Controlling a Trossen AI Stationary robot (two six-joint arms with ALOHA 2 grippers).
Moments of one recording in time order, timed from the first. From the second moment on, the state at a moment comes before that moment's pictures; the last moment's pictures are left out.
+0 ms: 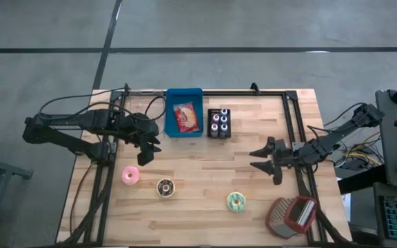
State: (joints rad) left arm 0.01 1.09 1.09 -0.94 0.05 -0.30; right arm 0.54 0.66 0.31 0.22 0.57 0.54
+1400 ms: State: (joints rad) left arm 0.01 1.09 1.09 -0.94 0.05 -0.30; right arm 0.54 1.68 1.36 -1.17 0.19 1.41
